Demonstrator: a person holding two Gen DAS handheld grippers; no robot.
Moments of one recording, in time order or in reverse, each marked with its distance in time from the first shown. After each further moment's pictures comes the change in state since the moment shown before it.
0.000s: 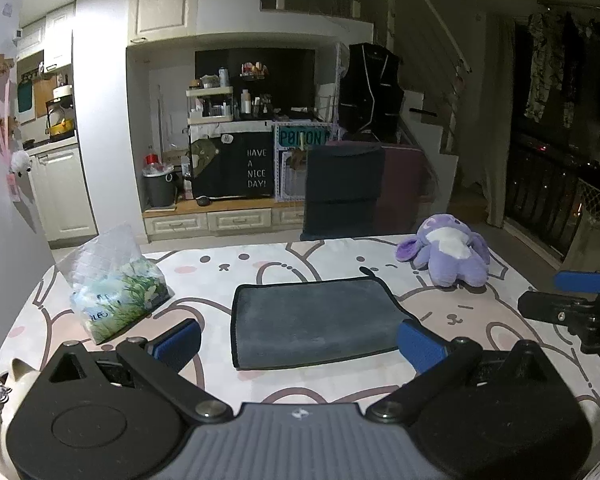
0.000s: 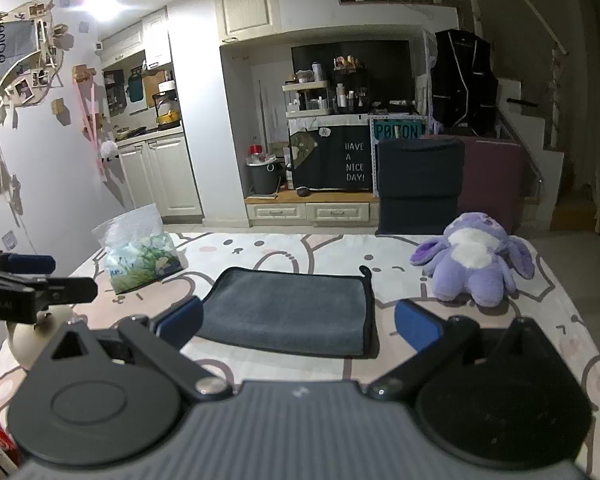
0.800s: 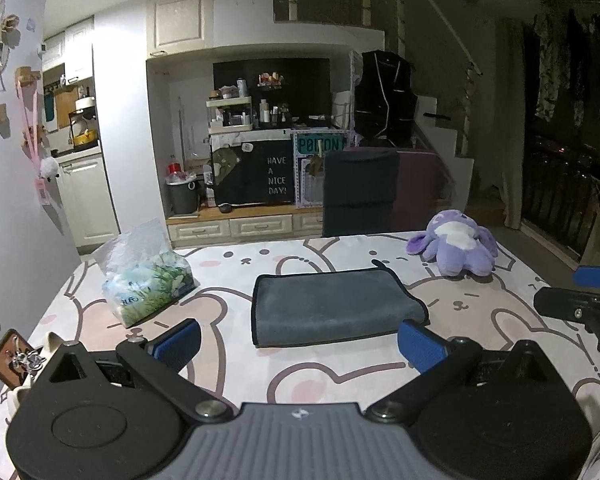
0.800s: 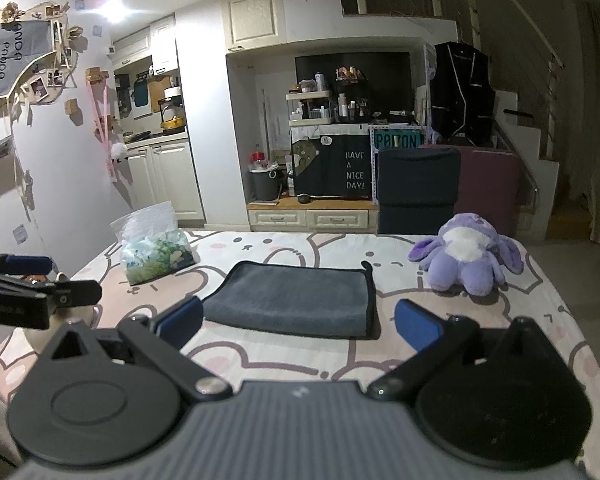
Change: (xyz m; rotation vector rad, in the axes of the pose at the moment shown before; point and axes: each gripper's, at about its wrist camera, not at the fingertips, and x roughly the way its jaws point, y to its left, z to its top) left arm -0.050 -0.011 -0.032 0.011 -0.031 0.077; right arm -0.048 0.019 -0.024 -0.015 -0.027 -0.004
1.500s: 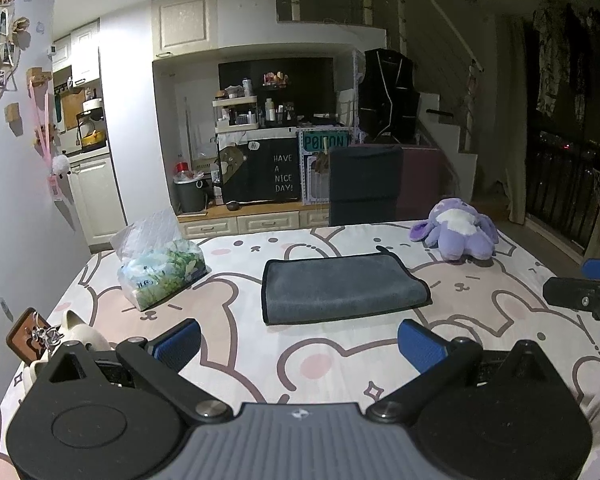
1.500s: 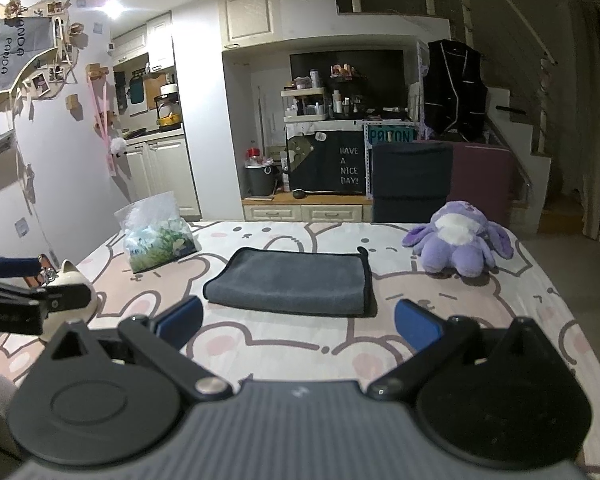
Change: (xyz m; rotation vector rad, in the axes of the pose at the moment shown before) left arm -0.028 0.001 -0.030 0.012 0.004 0.020; right arm -0.026 0.008 -0.019 0.003 0.010 -0.023
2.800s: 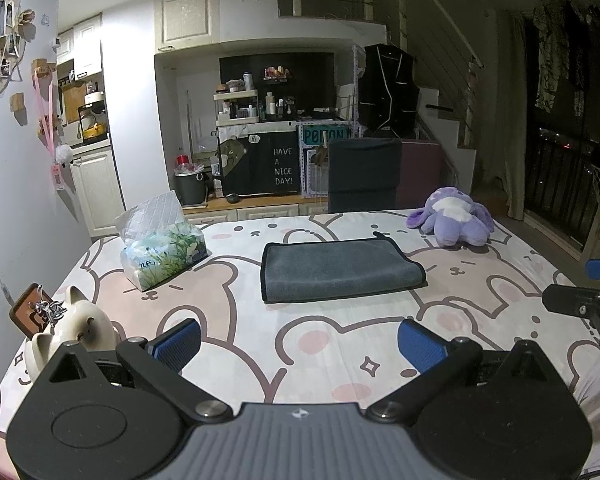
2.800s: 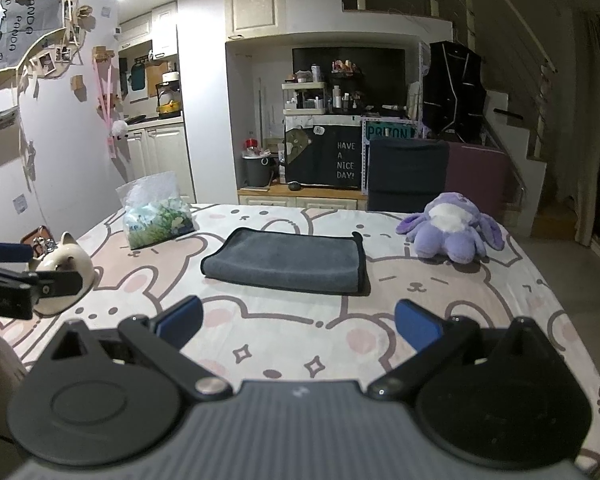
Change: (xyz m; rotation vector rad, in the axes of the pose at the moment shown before) left arm -0.014 0.001 -0.024 -0.007 0.016 -0.005; right arm -0.013 0.005 -0.023 -0.044 0.016 -0.022
